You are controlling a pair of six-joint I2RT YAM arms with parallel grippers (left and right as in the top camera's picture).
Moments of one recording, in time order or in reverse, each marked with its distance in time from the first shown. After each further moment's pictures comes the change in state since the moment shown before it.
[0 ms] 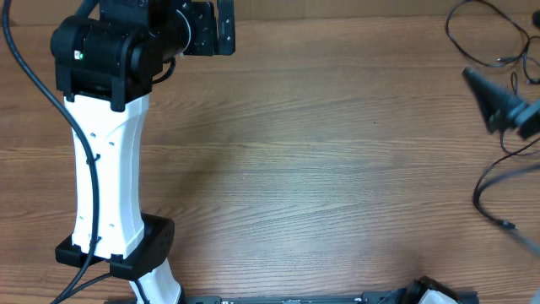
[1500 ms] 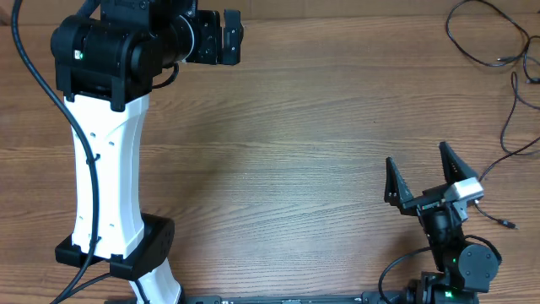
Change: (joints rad) left arm 0.000 0.000 0.000 -0.047 0.098 0.040; right arm 0.425 -0.802 -1.496 0.998 0.790 0.511
